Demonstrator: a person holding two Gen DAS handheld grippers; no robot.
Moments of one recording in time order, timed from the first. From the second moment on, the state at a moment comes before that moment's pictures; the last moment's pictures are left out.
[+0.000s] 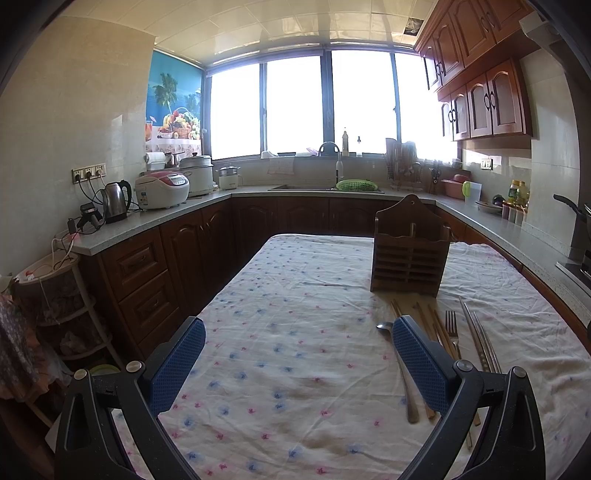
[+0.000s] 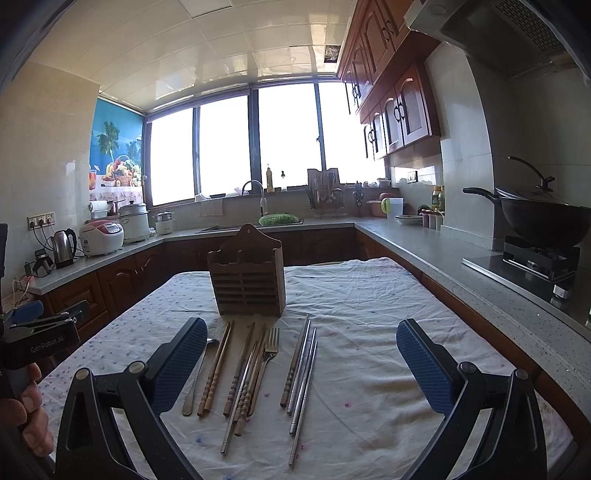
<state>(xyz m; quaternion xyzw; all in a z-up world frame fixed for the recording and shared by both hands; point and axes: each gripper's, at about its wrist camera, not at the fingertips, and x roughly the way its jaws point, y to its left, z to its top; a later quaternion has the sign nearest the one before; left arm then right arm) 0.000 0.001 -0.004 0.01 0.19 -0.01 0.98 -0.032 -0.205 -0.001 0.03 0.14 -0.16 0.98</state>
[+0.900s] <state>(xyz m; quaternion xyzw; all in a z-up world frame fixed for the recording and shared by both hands) 0.028 0.004 -0.007 -0.01 0.24 -0.03 0.97 -0.022 -0.215 0.000 0.04 0.17 -0.15 0.97</state>
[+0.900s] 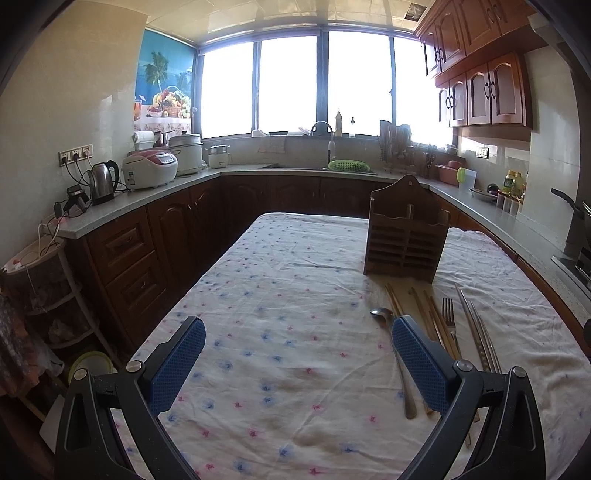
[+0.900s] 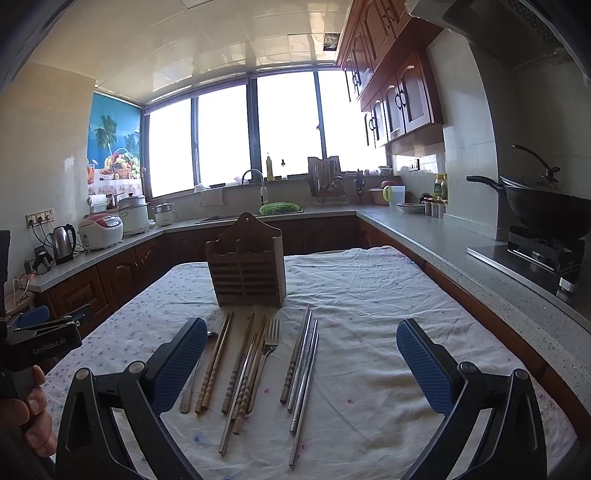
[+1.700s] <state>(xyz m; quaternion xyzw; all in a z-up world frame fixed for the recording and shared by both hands) 0.143 -0.027 0.000 -0.02 0.39 -0.14 0.91 0.070 -0.276 -0.022 0.16 0.32 -0.10 0.93</state>
